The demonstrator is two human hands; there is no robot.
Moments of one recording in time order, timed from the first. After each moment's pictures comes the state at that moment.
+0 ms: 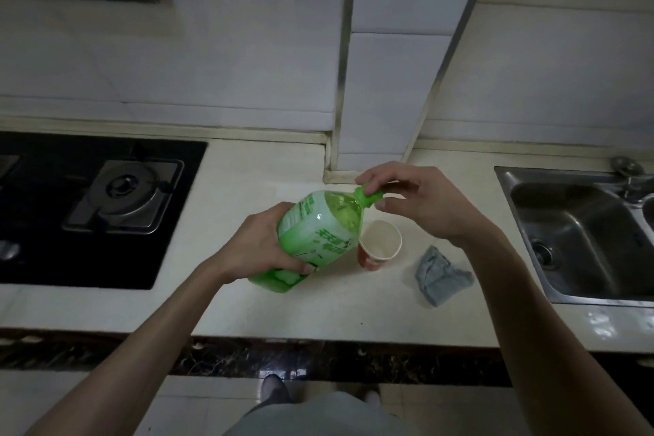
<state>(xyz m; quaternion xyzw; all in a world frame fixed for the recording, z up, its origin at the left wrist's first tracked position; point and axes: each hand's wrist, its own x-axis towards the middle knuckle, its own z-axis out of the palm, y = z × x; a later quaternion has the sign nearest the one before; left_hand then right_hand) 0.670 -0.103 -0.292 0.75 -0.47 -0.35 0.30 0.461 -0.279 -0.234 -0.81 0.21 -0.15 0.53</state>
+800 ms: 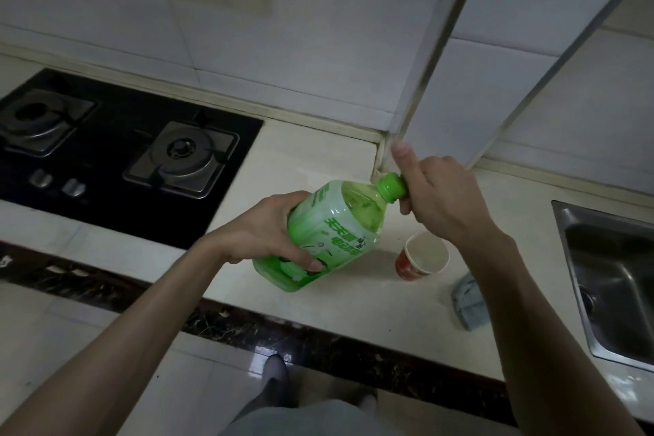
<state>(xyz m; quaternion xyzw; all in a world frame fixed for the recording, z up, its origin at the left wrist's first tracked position) 0.719 -0.048 -0.270 0.70 -0.42 -0.44 0.36 0.547 -0.229 -0.212 -0.92 0.32 -0.13 0.21</state>
